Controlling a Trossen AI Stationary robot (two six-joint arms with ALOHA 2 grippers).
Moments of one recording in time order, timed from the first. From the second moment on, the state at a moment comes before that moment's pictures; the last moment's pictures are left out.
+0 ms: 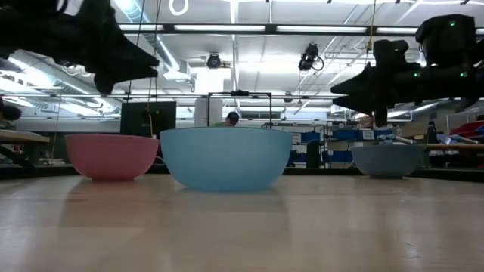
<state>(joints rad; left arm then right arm) -0.20 0.72 0.24 0.31 -0.59 -0.30 -0.26 1.06 0.03 1.07 0.16 0.41</state>
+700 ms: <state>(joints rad) 0.34 0.81 0.83 -0.77 -0.54 -0.33 -0.26 1.06 0.03 1.06 0.05 0.46</state>
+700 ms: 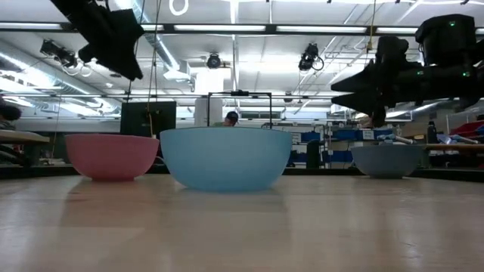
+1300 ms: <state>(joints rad) 0.66 1.21 0.82 -0.80 -0.27 -0.03 -0.30 1.06 0.22 0.99 -0.28 0.51</state>
